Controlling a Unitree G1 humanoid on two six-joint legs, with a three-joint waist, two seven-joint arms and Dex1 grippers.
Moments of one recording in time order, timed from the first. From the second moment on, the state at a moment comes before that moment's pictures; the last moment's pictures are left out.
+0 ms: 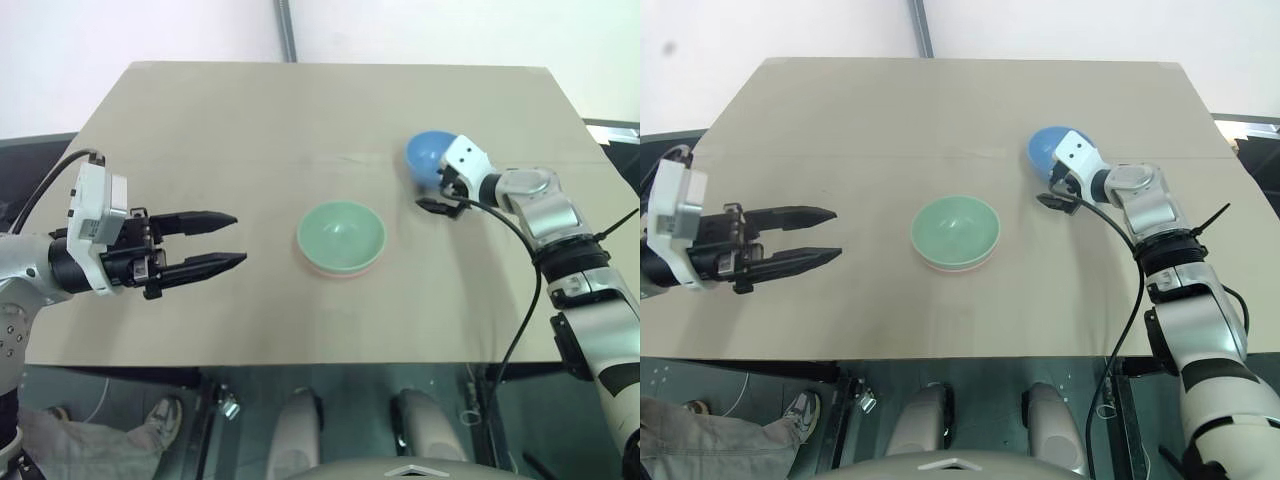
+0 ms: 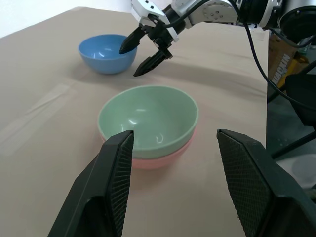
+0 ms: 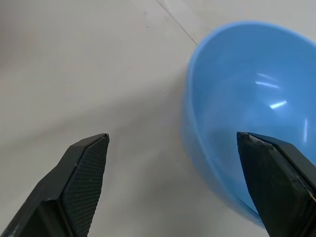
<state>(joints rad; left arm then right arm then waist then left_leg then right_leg) -0.08 1.00 0.52 -0.37 -0.80 0.58 -1.23 -0.98 -0.50 0.23 0.69 -0.05 0.25 0.84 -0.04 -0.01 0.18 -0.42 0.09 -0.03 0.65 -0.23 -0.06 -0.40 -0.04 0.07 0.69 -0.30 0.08</state>
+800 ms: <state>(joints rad) -0.05 0.89 0.49 -0.36 -0.76 0.52 -1.13 -0.98 -0.52 0.22 0.62 -0.14 0.08 0.85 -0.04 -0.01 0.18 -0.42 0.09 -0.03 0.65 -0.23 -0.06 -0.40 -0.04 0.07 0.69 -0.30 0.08</state>
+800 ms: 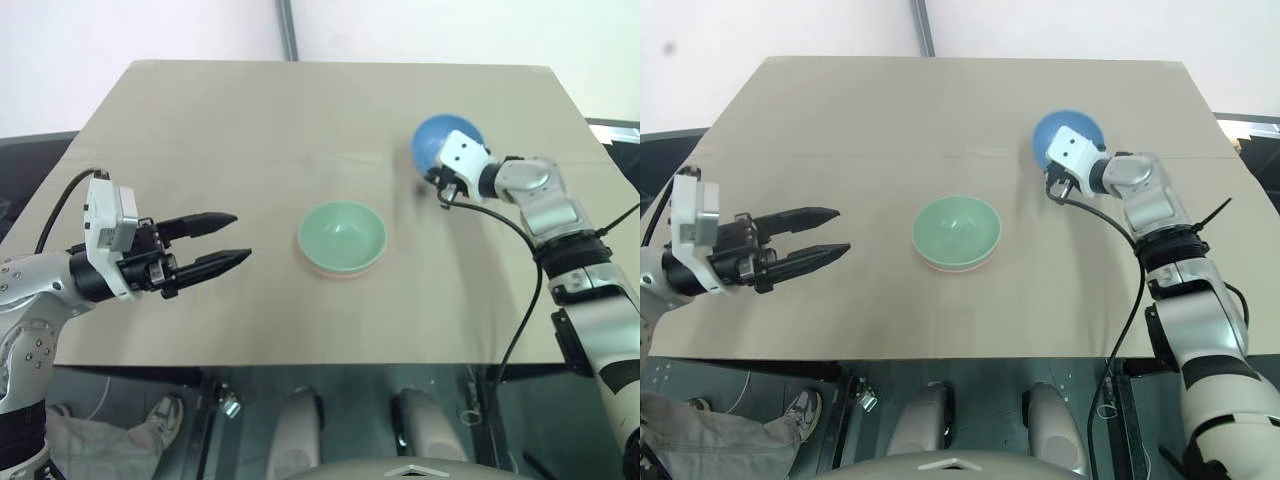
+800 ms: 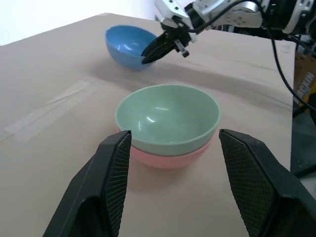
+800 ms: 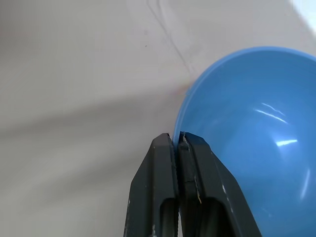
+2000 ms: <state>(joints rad) -0.10 0.90 0.41 -0.28 -0.72 0.47 -1.17 -0.65 -0.56 0.10 -0.46 0.49 0.74 0.94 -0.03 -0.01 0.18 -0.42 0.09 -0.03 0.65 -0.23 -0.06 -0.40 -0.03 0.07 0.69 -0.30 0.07</state>
